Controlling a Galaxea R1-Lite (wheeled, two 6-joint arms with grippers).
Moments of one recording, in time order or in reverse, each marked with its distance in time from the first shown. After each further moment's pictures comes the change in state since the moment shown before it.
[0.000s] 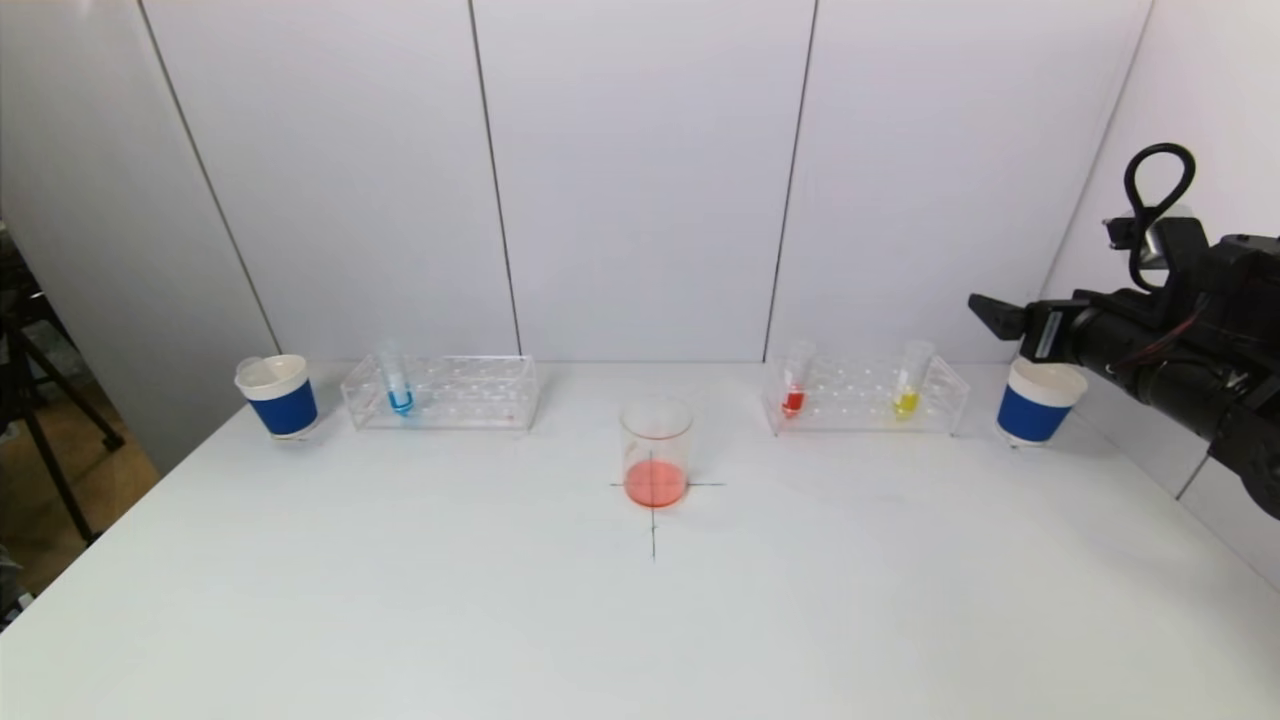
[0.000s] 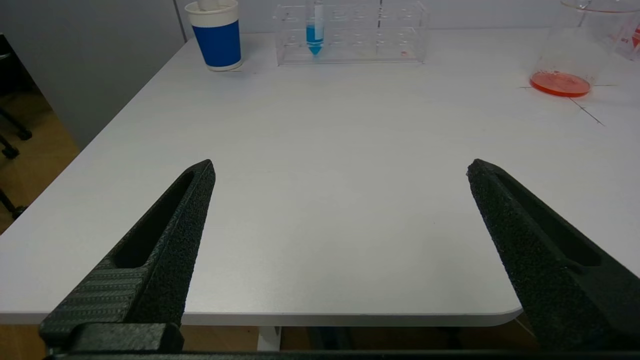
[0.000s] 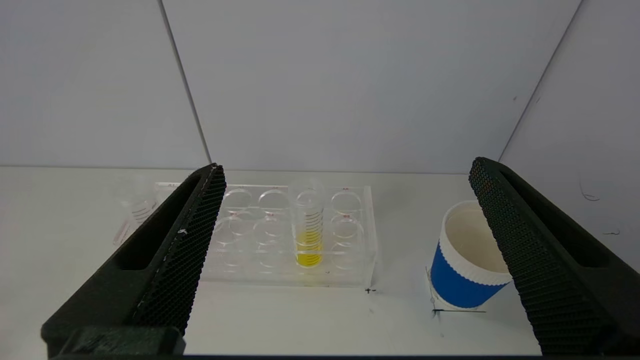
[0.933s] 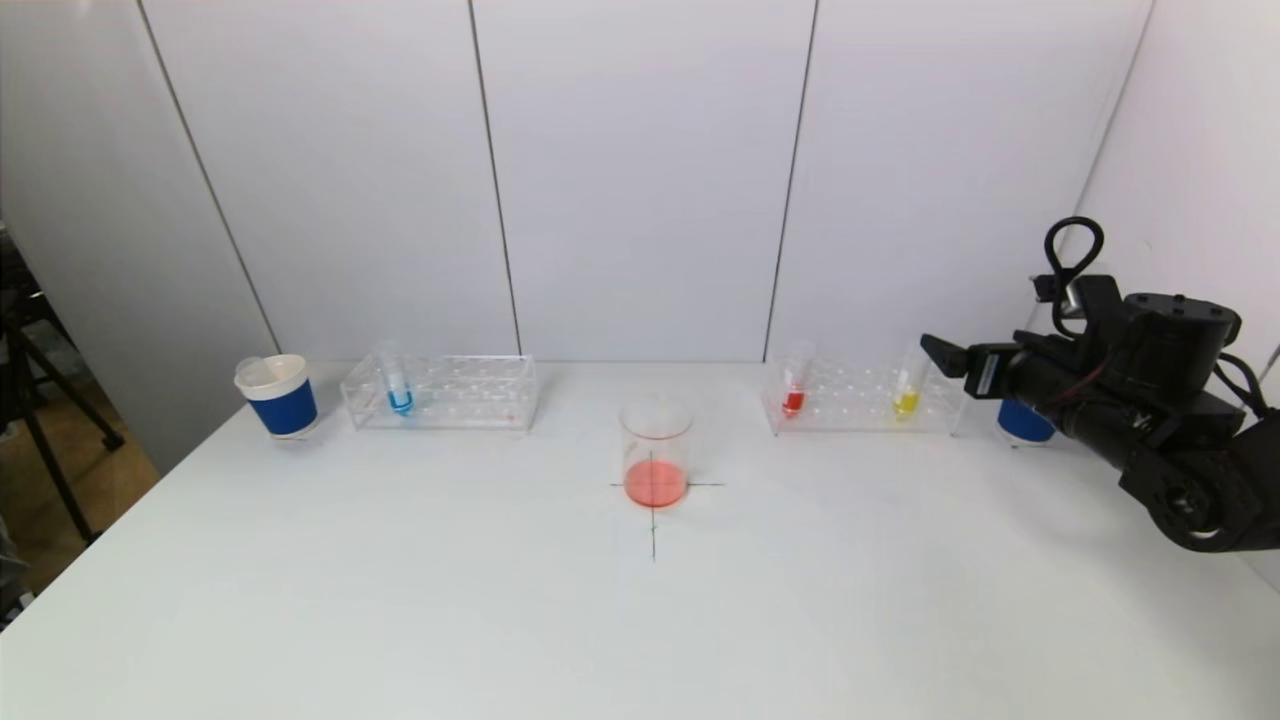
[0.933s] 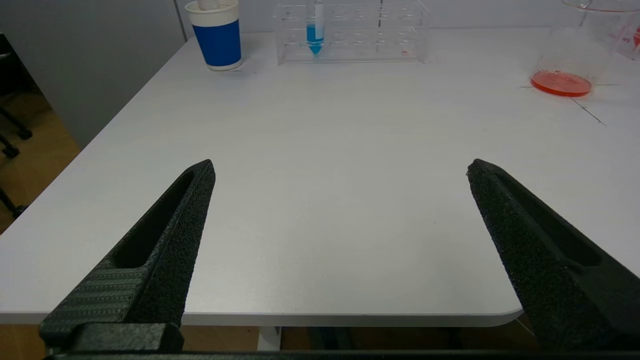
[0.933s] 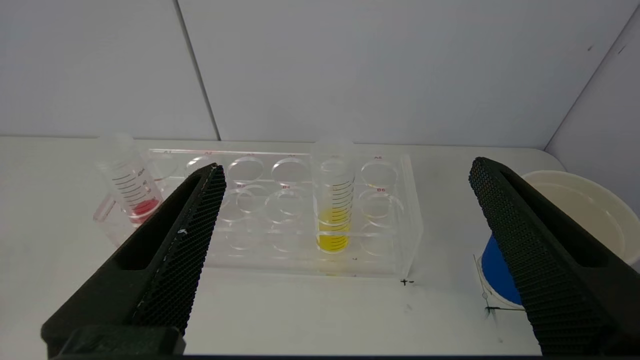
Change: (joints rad) left arm 0.000 0.001 0.000 0.000 0.000 0.000; right arm 0.036 0.187 0.031 -0.189 -0.002 0.022
